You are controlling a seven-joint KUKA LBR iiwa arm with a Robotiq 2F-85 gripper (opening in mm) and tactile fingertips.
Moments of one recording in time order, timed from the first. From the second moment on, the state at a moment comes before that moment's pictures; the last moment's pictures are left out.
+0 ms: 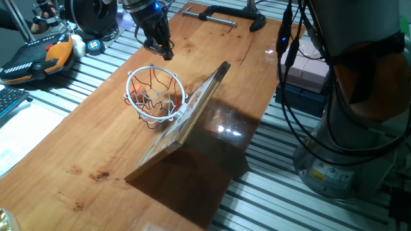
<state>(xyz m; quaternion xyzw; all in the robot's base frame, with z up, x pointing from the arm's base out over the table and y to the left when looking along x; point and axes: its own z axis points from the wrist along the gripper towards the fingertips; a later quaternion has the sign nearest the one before) 0.515 0.001 0.236 0.11 -0.98 0.05 0.12</state>
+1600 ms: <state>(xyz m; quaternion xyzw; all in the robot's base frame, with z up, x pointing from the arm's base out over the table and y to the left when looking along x) 0.515 -0.001 0.236 0.08 -0.99 0.05 0.12</state>
